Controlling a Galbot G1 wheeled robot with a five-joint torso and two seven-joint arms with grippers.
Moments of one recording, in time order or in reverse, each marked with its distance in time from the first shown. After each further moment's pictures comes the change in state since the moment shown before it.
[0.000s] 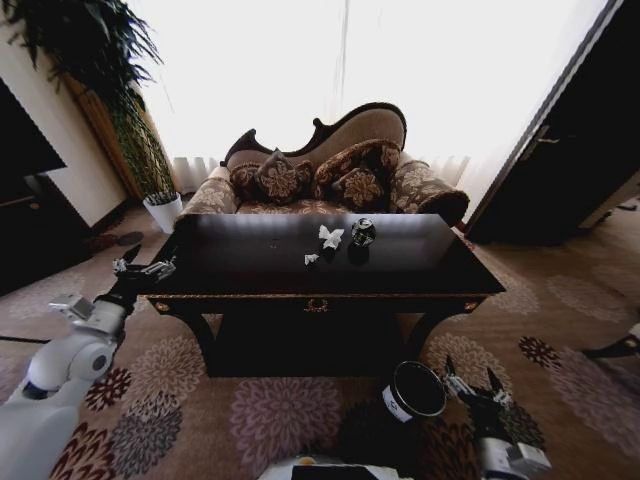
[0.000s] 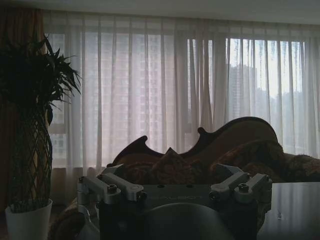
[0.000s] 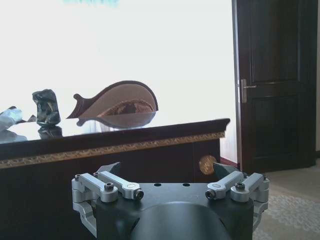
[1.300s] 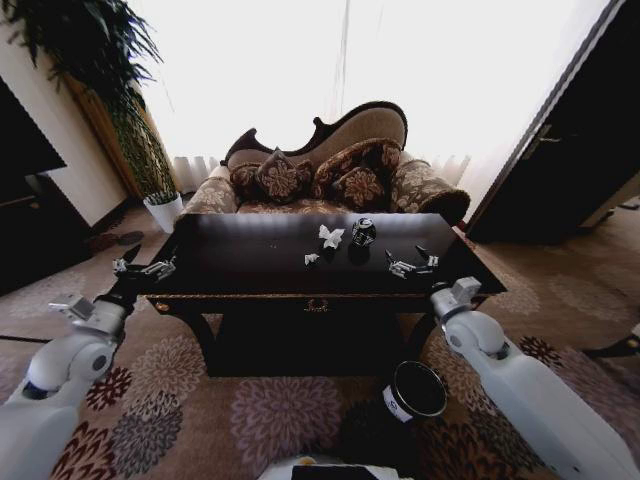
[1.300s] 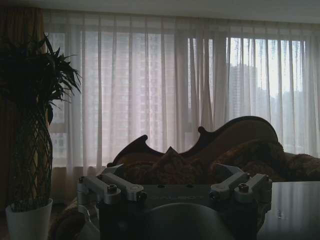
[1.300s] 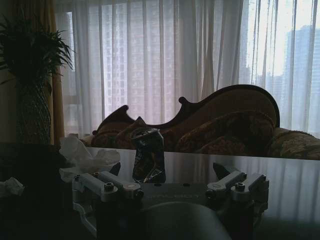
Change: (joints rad) left arm 0.000 0.000 0.000 0.000 0.000 0.000 0.000; right arm 0.932 -0.626 -0.606 -0.232 0.324 -0.362 0.109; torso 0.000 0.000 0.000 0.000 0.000
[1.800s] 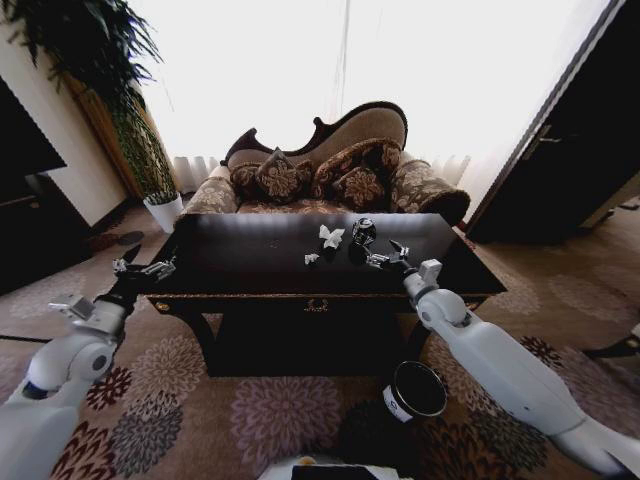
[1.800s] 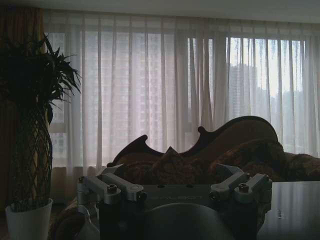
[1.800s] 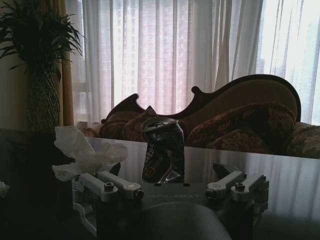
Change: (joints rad) left arm 0.000 0.000 0.000 0.000 0.000 0.000 0.000; right arm 0.304 0.027 -0.266 -0.194 0.034 -0.010 0.002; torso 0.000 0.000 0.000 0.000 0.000
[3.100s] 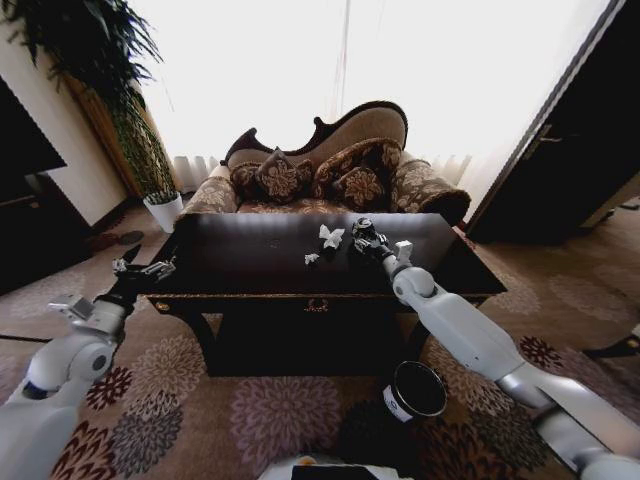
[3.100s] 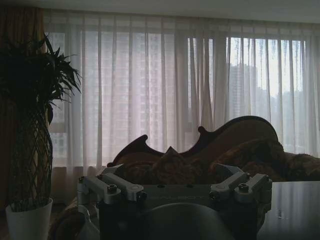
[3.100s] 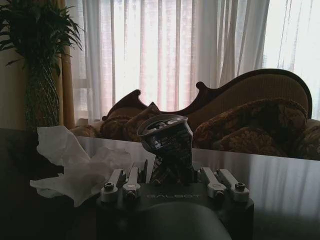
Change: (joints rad) left arm 0.000 0.000 0.000 0.000 0.000 0.000 0.000; right arm 0.212 0.109 -0.164 -0.206 0.006 0.010 -0.003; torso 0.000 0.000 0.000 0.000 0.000
